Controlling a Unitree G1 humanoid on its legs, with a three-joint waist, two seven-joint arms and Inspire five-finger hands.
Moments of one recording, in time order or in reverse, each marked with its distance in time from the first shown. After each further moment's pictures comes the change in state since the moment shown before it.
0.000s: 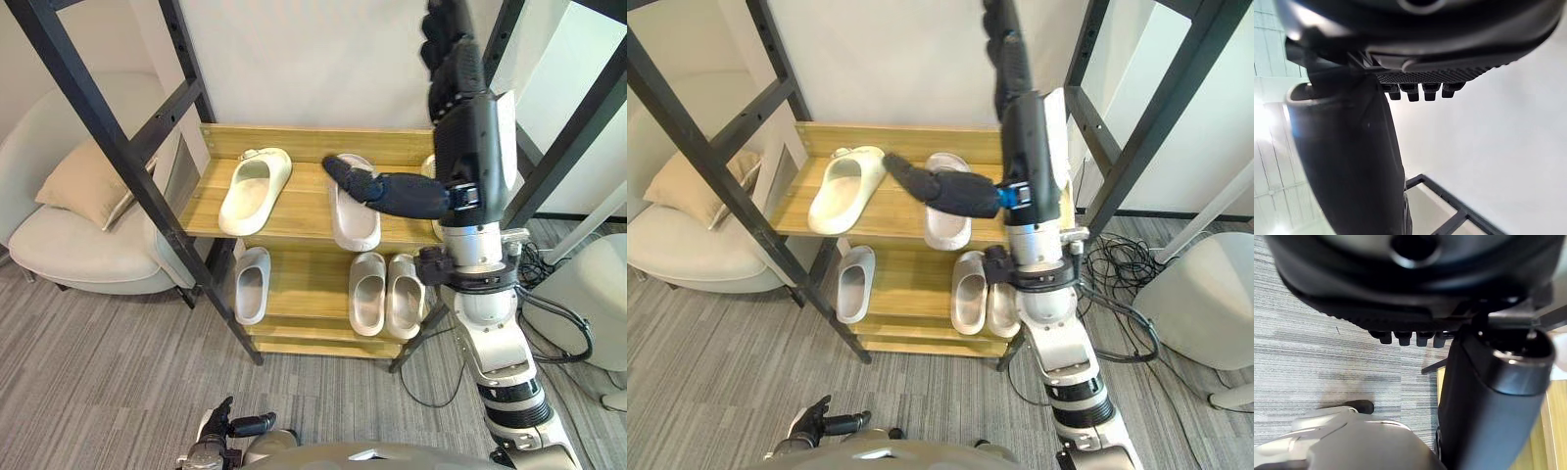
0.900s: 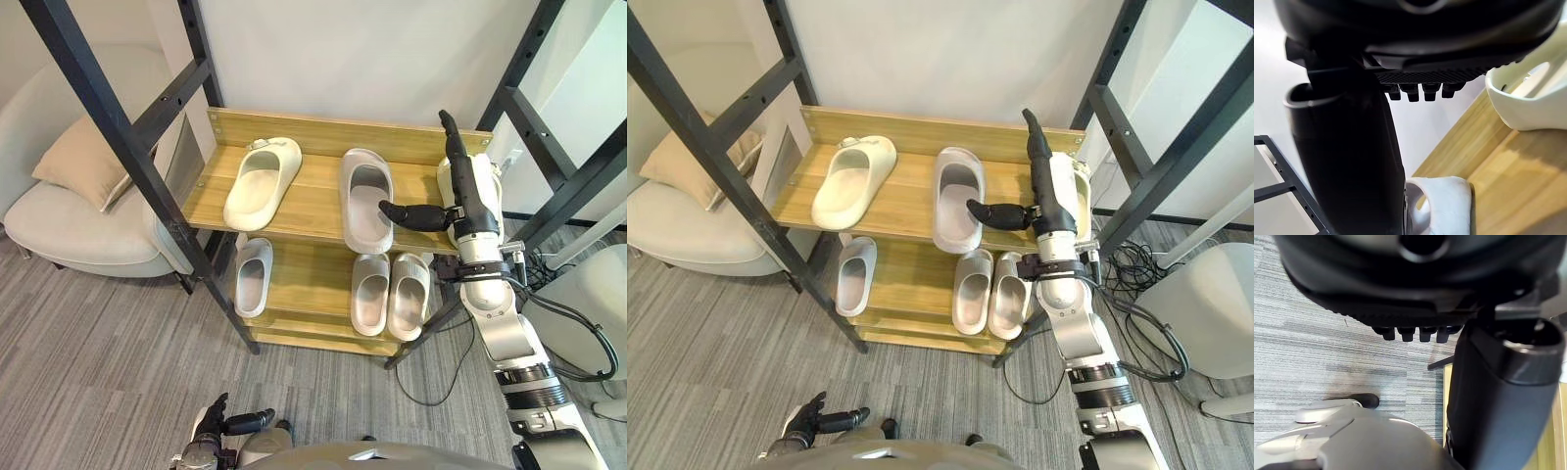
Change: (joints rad) left arm 0.001 0.026 0.001 0.000 -0.007 -0.017 -0.015; right arm -0.008 -0.108 -0.032 0.449 -0.171 0.140 -0.004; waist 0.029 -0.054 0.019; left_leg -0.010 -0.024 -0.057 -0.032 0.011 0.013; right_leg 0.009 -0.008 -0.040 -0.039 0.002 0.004
